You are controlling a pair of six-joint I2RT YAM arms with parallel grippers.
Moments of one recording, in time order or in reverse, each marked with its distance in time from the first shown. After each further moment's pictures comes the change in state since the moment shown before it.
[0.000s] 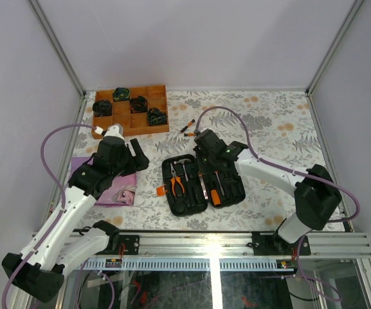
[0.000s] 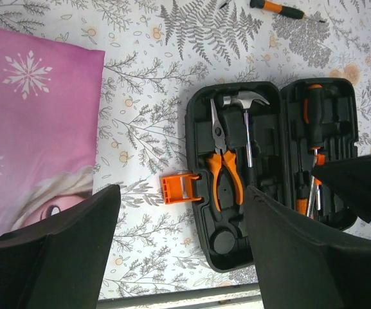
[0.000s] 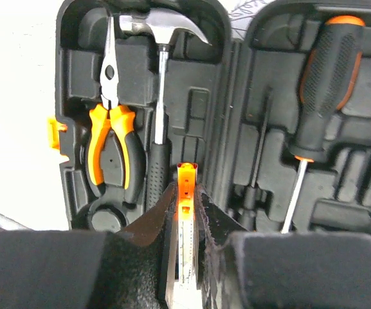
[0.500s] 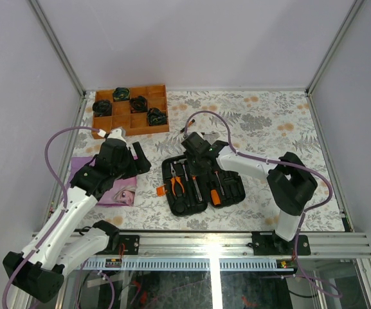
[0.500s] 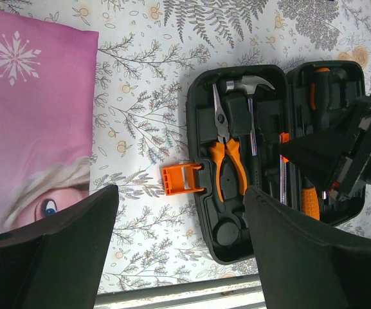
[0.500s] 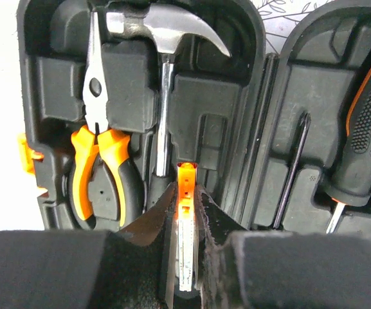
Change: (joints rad) left arm 0.005 -0.009 -0.046 0.003 0.033 0.000; right arm 0.039 0.227 0.109 0.008 -0.005 0.000
